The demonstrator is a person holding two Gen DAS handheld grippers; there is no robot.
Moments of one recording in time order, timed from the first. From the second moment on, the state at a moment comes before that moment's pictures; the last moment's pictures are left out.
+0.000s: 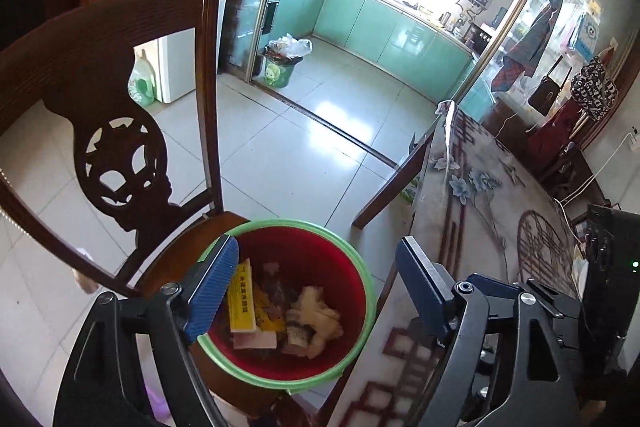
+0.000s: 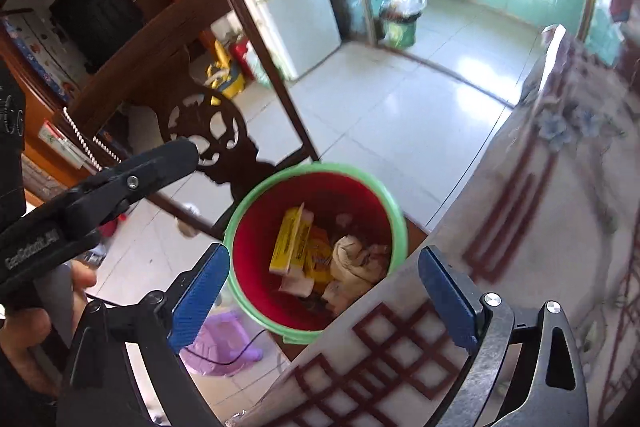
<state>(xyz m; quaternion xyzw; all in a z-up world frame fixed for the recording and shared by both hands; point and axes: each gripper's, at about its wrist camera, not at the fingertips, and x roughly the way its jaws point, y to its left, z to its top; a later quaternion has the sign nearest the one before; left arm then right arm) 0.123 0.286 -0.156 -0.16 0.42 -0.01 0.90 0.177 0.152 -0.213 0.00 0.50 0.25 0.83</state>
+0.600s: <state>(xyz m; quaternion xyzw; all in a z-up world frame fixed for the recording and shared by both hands) -0.003 0.173 -0.029 -0.15 0.21 -0.05 0.96 0.008 0.008 -0.020 -0.03 0.29 0.10 0.95</state>
